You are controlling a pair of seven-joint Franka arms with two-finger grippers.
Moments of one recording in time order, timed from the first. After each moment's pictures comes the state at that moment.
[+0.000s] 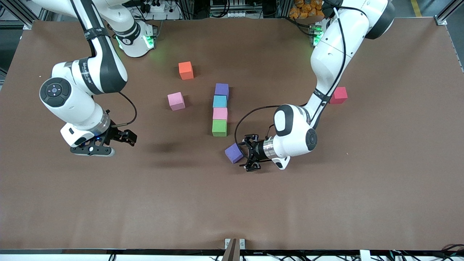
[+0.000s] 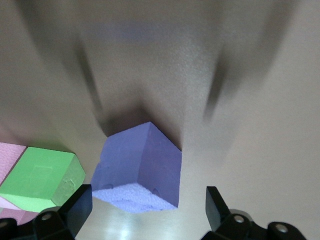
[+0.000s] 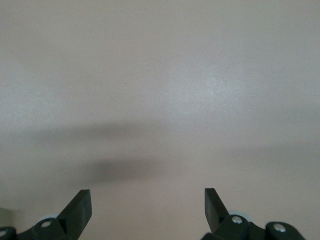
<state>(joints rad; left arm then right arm) -0.42 0.88 -0.18 -1.43 -0.86 2.45 -1.54 0.34 0.23 -0.15 -1.87 -0.01 2.17 0.25</state>
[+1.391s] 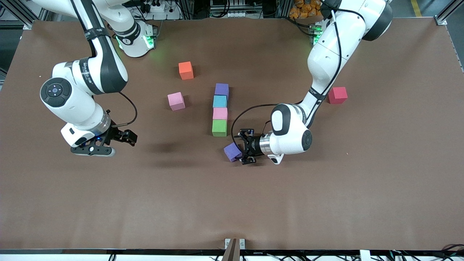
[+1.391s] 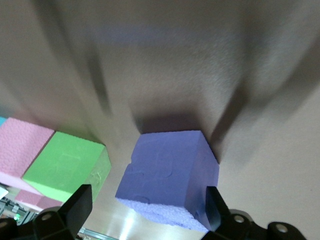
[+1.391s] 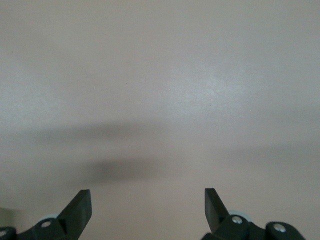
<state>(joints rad) -0.43 0.89 -0.19 -1.45 -0.96 2.41 -1.57 0.34 0.24 -0.15 -1.87 -0.01 2.17 0.25</state>
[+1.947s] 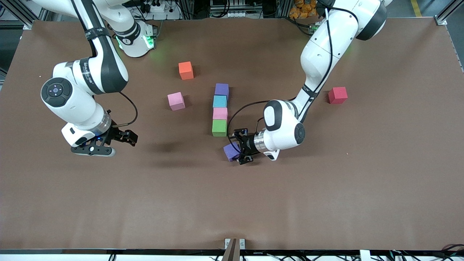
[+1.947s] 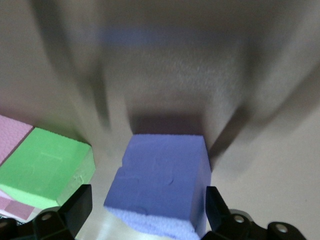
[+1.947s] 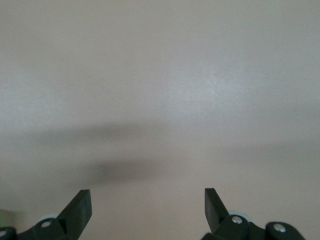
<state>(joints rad) -0.48 0.90 -0.19 -1.46 -0.96 2.52 -1.64 0.34 0.24 -0.15 -1.87 -0.01 2.17 0.27</state>
